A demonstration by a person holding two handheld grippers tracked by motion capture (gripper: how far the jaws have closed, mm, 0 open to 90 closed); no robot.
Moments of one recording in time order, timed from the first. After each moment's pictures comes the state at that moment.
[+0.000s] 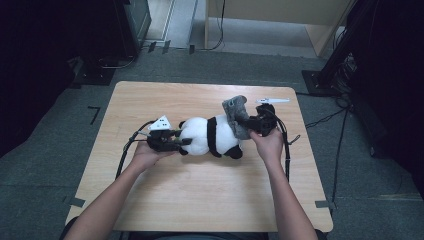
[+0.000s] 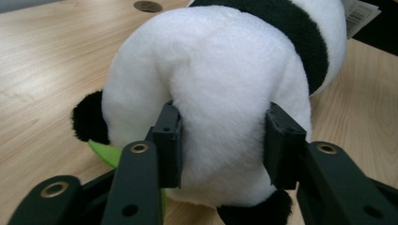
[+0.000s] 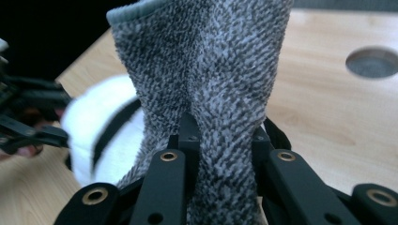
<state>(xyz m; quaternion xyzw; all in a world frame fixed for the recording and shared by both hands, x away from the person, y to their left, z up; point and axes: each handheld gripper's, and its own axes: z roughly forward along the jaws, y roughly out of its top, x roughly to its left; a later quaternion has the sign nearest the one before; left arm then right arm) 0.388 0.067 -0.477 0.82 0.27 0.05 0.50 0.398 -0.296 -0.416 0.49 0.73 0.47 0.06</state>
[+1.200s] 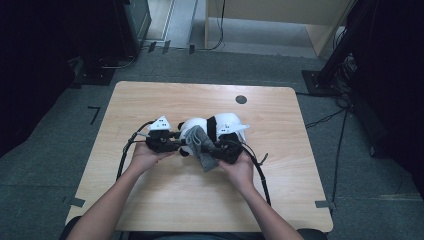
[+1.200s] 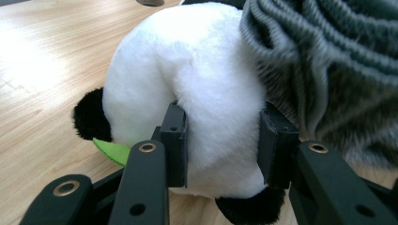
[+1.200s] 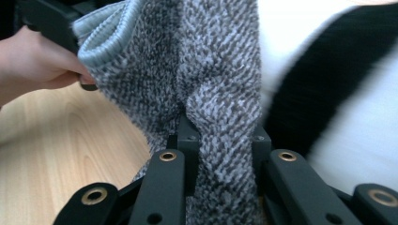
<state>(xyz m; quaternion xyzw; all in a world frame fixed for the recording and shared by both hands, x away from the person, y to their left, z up) 0.382 0.067 -0.471 0.83 0.28 0.05 0.49 0.342 -0.197 -0.461 0.38 0.80 0.47 0.03</state>
